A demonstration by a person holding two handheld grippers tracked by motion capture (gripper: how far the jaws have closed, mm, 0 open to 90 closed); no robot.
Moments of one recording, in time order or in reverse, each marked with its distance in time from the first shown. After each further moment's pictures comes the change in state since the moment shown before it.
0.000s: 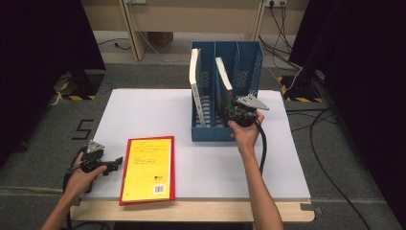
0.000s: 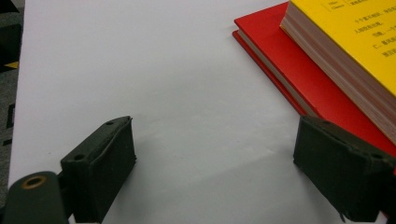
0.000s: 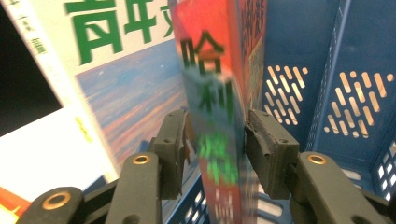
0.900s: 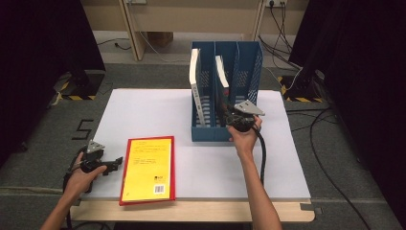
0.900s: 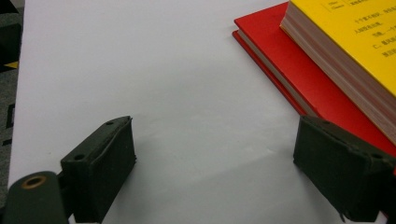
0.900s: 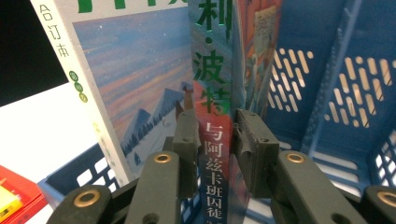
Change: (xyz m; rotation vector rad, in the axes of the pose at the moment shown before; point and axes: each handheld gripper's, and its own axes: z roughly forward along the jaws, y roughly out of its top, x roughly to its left) left arm 0.000 0.000 0.000 0.000 0.000 0.000; right arm 0.005 -0.016 0.009 0.033 -0.017 -0.080
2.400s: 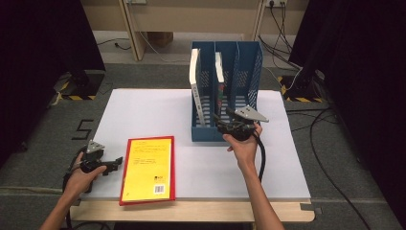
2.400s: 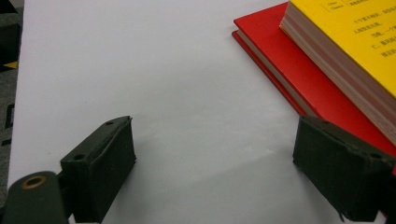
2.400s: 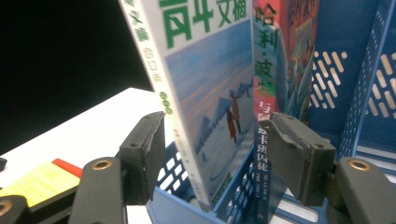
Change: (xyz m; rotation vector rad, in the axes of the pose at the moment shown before) left arm 0.000 0.000 0.000 -0.002 -0.002 -0.001; right arm 0.032 0.011 -0.043 -0.022 0.088 0.112
